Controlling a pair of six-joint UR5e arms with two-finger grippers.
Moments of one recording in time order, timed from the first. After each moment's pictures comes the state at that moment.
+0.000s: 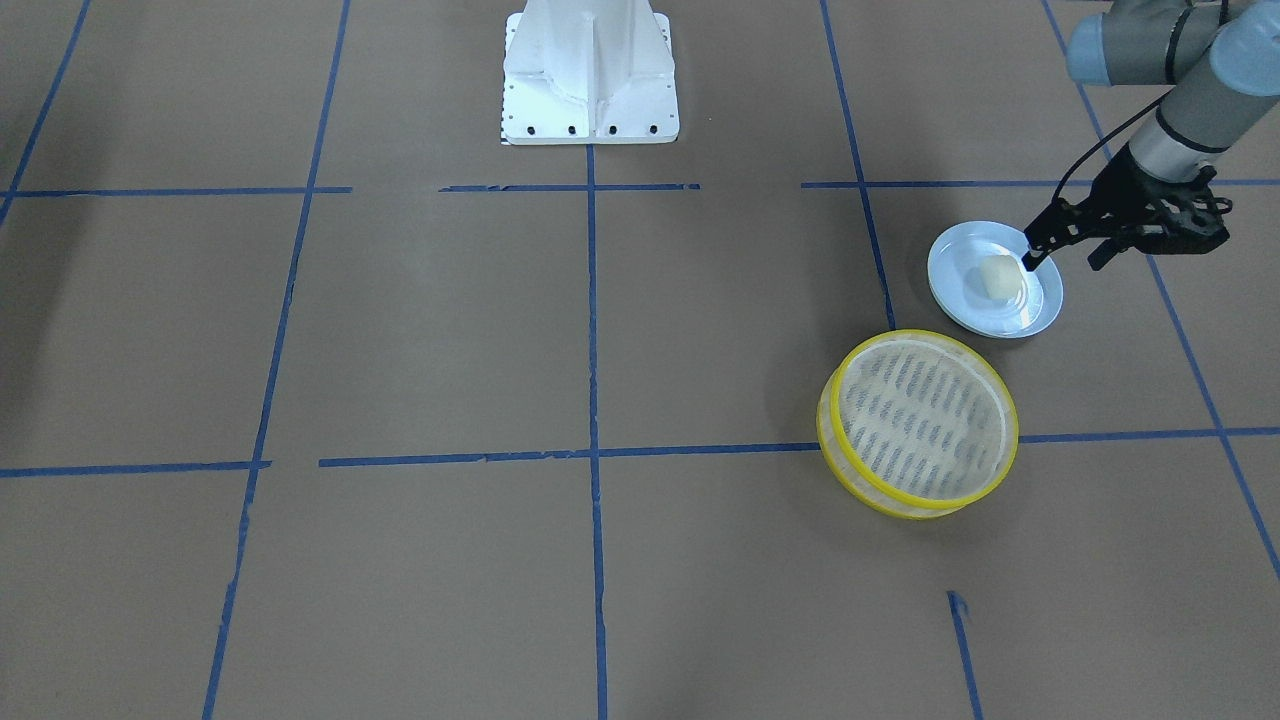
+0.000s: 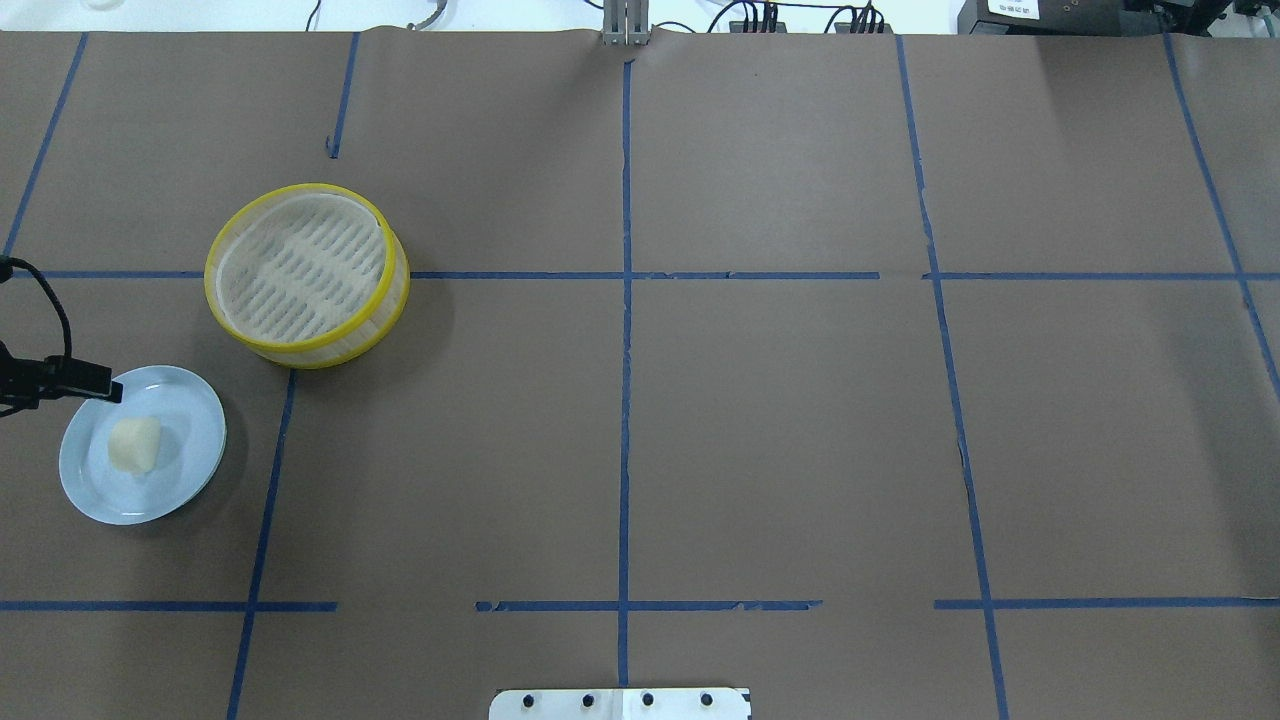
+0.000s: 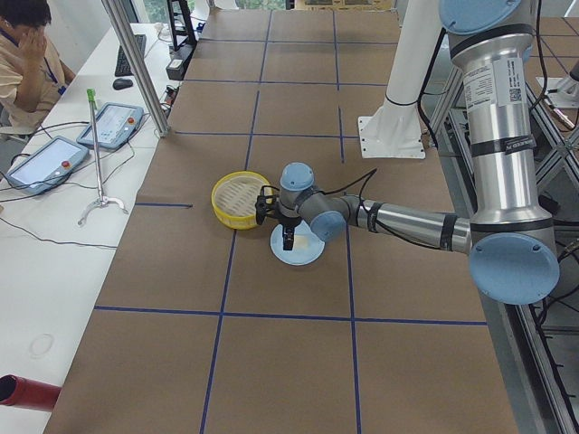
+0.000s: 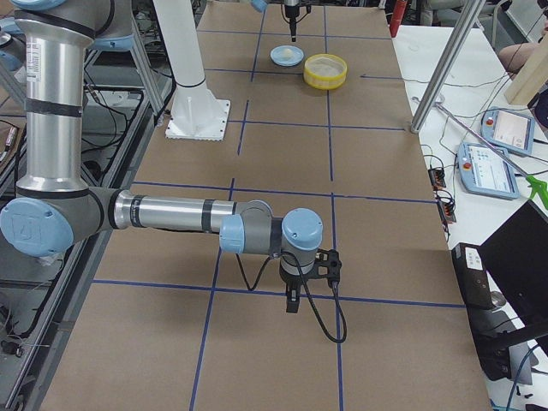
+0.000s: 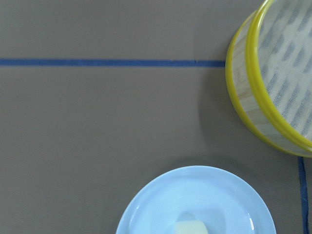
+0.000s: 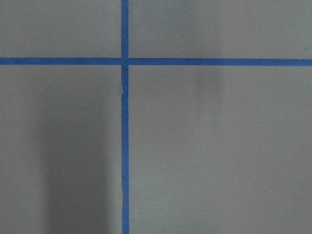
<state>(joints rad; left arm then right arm) -0.89 -1.37 -1.85 -2.20 -2.10 -0.99 1.57 -1.68 1.65 -1.57 2.29 0.01</state>
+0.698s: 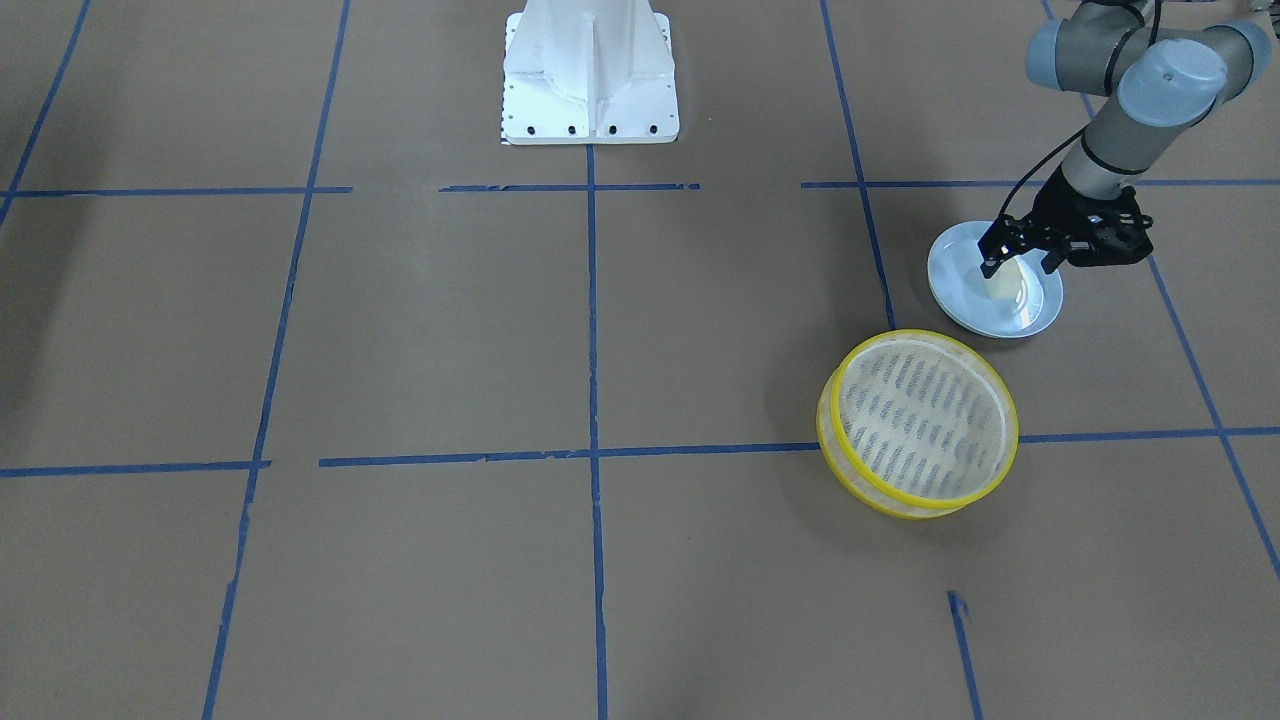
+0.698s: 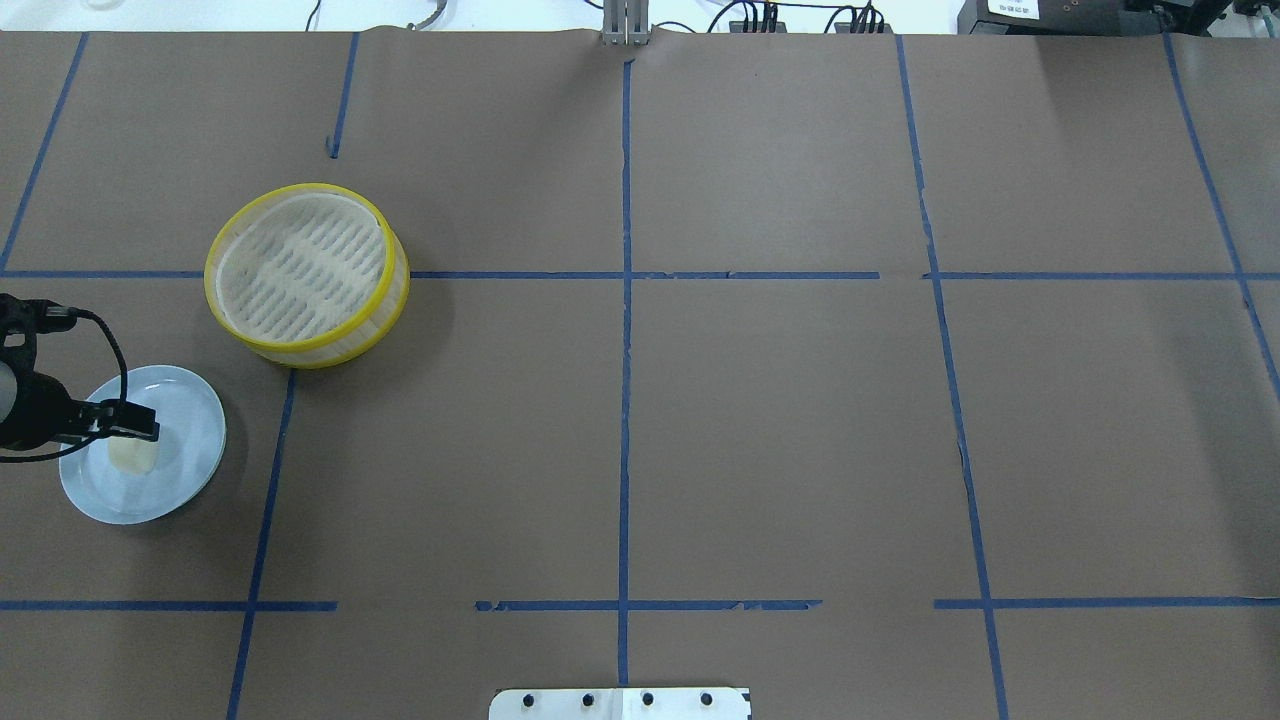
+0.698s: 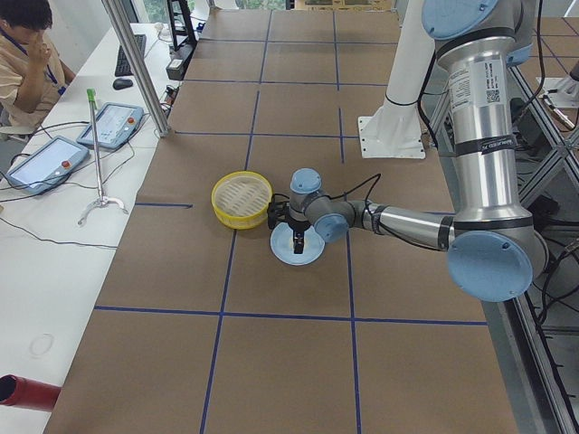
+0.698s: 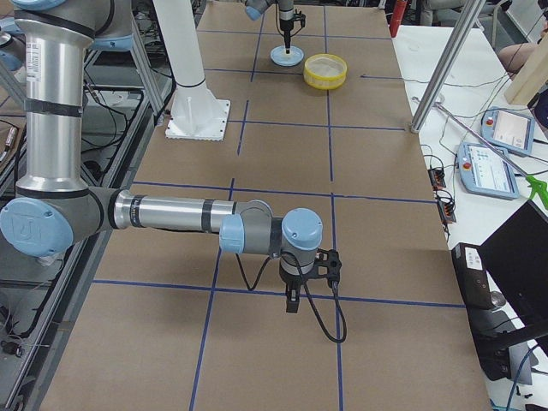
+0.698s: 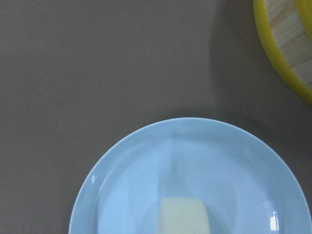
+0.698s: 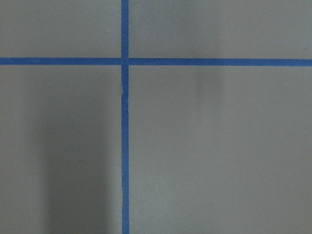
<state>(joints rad) -0.78 -1.39 -1.80 -2.21 -2.02 -1.04 1.57 -1.68 1.65 -1.57 2.29 0.01</state>
